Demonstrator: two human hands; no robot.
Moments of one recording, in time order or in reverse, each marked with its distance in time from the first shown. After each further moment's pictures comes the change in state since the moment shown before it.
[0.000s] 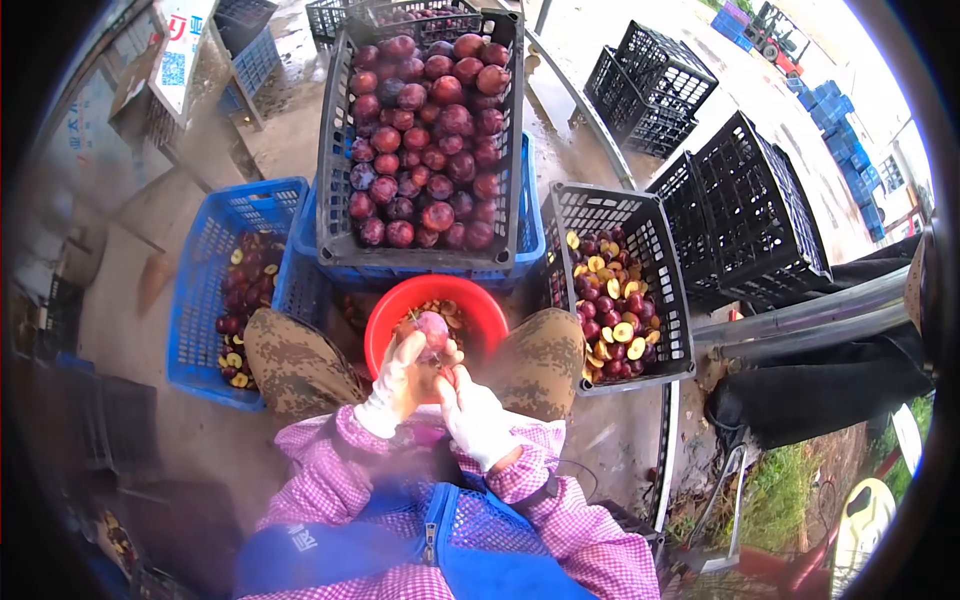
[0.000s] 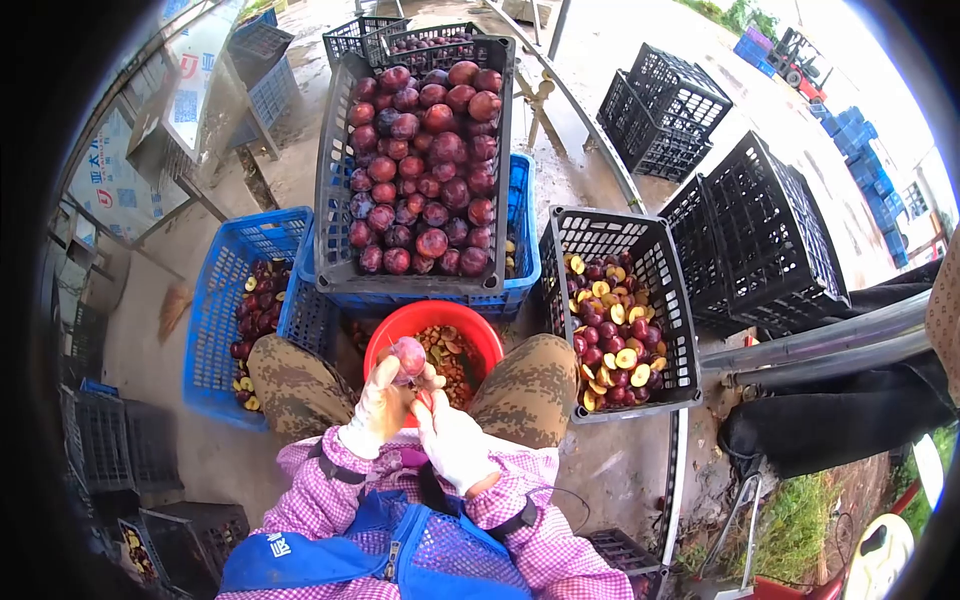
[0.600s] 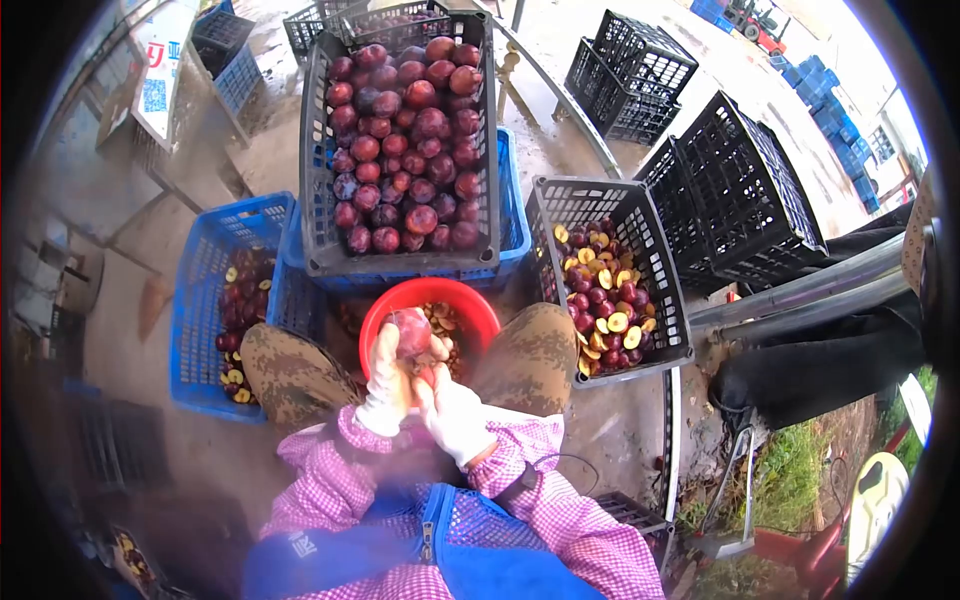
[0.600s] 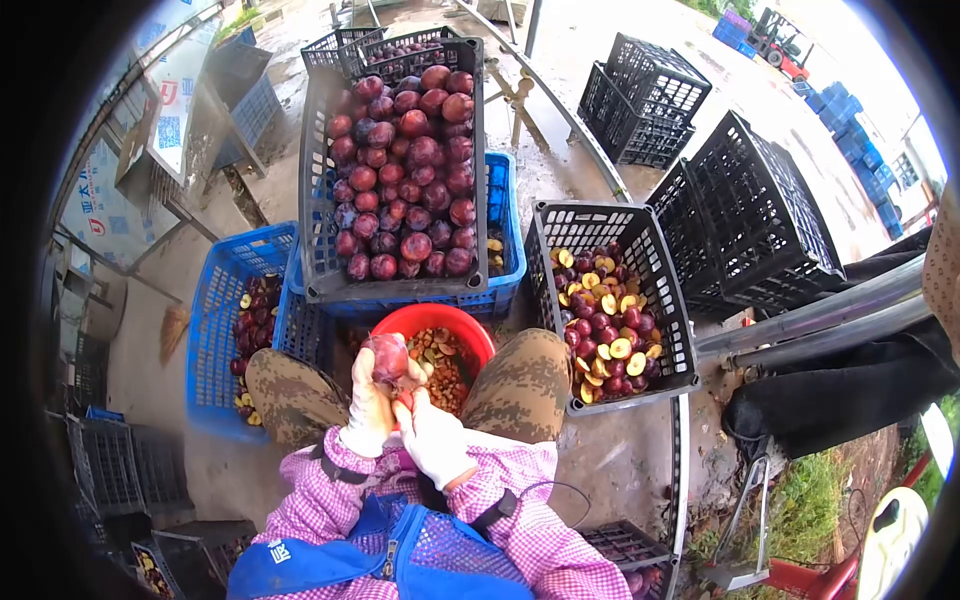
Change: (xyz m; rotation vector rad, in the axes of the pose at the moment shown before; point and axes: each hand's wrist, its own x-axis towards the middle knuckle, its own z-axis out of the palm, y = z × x) left_hand 0.008 0.000 0.003 -0.196 -0.049 0.068; right_hand 0.002 0.001 0.021 0.068 0.070 0.009
